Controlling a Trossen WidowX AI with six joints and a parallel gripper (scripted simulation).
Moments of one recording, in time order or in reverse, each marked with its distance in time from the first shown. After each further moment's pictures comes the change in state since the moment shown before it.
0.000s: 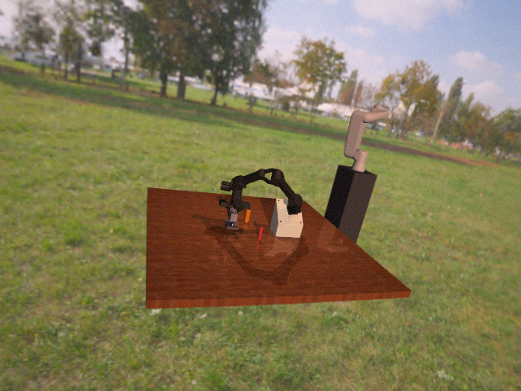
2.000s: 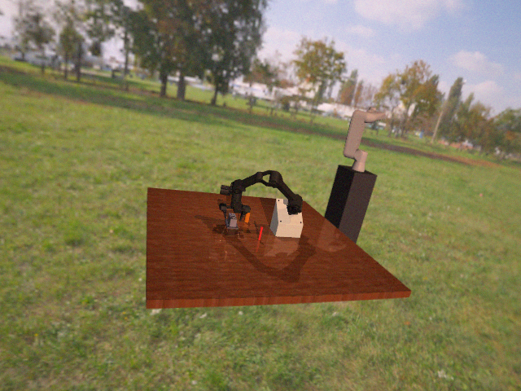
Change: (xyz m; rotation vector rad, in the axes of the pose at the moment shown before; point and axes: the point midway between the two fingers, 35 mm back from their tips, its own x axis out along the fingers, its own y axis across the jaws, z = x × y) arm 0.024 0.006 0.000 0.017 -0.008 0.030
